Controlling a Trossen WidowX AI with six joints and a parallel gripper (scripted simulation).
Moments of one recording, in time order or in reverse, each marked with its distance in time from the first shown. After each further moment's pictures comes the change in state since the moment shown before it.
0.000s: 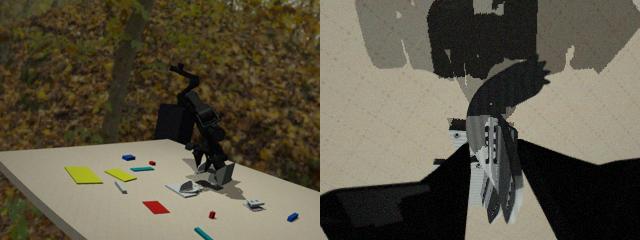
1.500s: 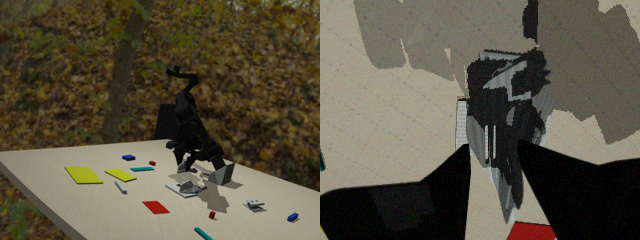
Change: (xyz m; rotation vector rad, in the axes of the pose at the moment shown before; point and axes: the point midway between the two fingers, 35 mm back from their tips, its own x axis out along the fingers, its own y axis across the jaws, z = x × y) arm 0.000 0.043 -0.083 0.007 0.007 0.002
